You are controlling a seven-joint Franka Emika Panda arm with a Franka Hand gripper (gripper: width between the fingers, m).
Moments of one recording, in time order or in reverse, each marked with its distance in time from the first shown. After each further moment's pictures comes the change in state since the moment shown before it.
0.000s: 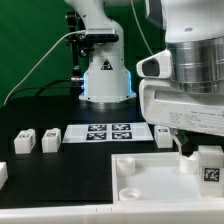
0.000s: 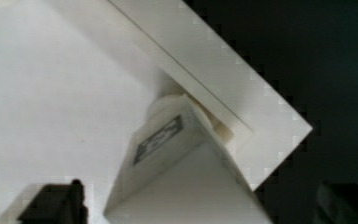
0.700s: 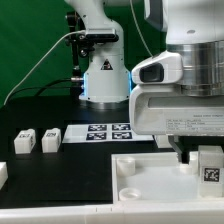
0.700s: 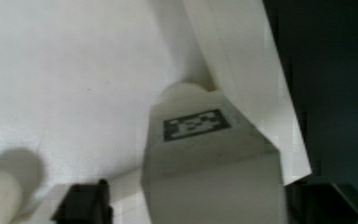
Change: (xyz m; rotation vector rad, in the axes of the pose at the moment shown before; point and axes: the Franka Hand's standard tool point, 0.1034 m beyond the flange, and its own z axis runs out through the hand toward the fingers) arm 0.003 0.003 0.003 -0.028 0.018 -0.424
